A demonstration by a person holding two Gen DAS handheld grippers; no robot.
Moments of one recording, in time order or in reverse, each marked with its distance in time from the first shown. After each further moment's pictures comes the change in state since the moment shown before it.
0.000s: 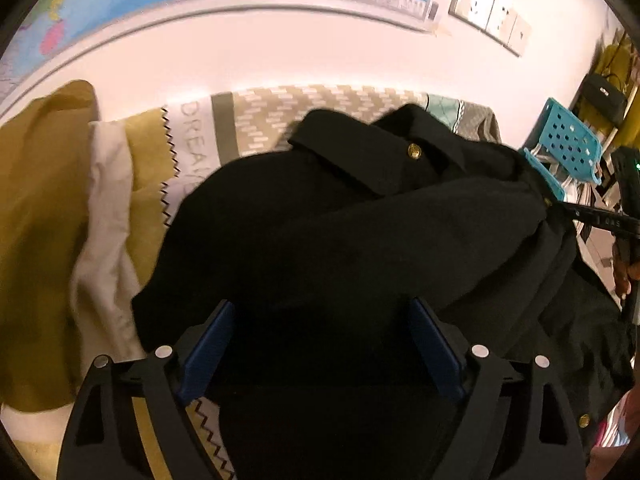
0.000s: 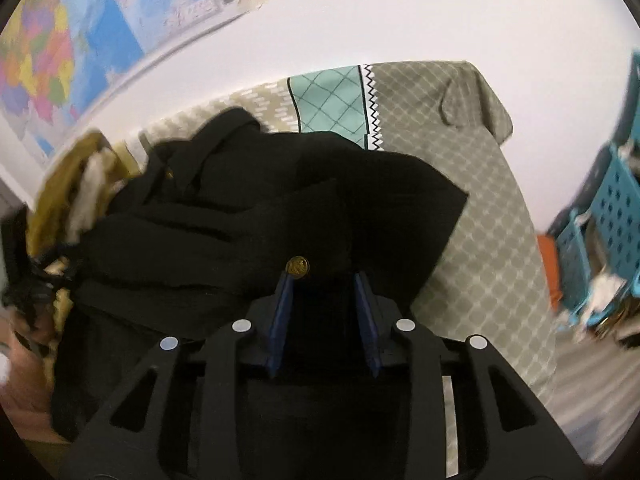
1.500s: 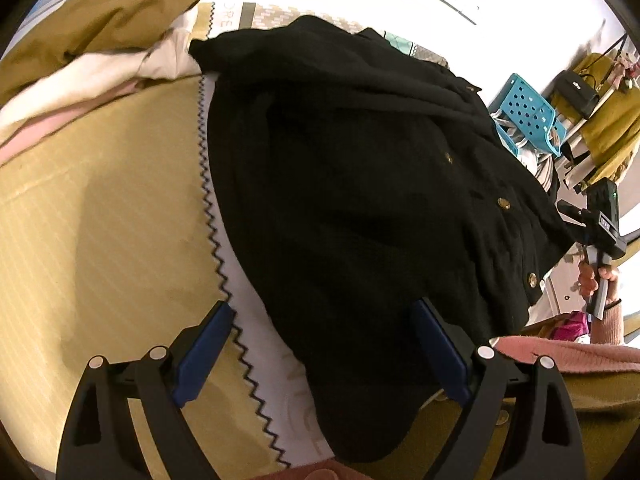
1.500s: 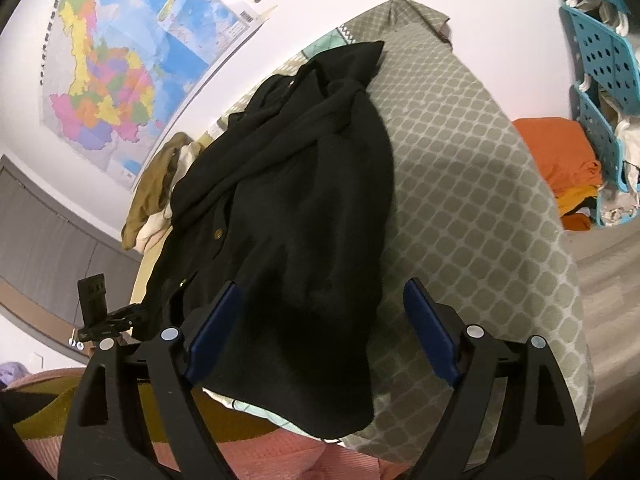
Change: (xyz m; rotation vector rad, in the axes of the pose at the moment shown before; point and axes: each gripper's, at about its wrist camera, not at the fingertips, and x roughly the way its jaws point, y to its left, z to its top) left arm -0.101 -0.039 -0.193 -0.152 0.141 -0.118; right arm -0.101 -0.061 -0.185 0.197 -0.013 0.343
